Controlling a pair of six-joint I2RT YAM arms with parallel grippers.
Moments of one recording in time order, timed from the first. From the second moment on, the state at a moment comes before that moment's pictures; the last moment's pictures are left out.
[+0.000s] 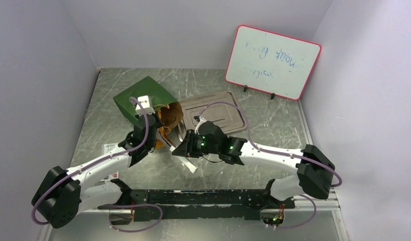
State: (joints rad) left arm -0.67 1.08 0.49 0.36 -0.71 -0.38; right arm 1.06 1.40 0.83 0.08 -0.15 1.05
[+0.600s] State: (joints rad) left arm -0.34 1.28 0.69 0.41 -0.57 -0.33; right arm 1.19 1.09 0.79 -0.29 -0.04 1.01
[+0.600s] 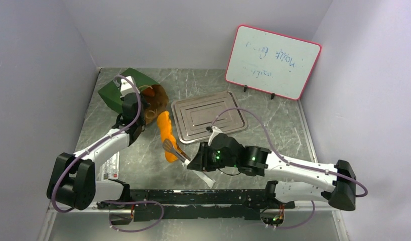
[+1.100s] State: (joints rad) left arm -0.27 1.25 0.68 0.45 -0.45 -0.30; right arm 1.14 1.19 0.85 -0.47 0.12 0.87
